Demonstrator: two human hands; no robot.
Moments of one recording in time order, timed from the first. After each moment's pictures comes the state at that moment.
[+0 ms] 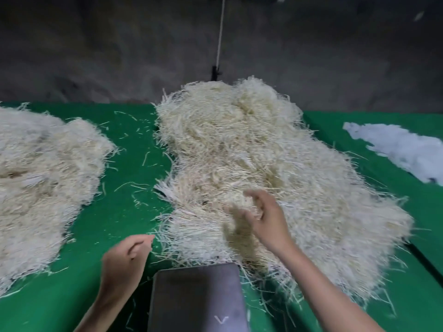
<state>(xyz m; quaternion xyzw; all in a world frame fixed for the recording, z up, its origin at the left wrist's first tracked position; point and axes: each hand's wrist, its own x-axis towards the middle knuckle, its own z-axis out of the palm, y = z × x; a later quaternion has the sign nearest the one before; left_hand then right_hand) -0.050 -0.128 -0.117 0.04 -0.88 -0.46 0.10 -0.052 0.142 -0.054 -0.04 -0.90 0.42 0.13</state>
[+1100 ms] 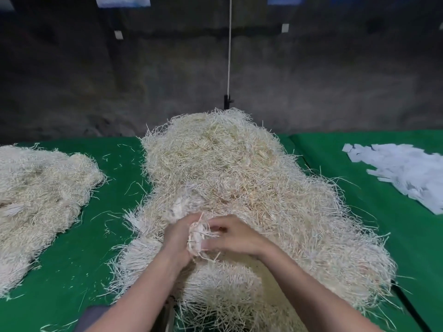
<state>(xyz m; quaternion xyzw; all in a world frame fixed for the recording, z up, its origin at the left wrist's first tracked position) -0.105 0.137 -0.033 0.22 -0.51 -0.82 -0.13 -0.091 0.280 -0.024 0.17 -0.82 0.52 -0.18</state>
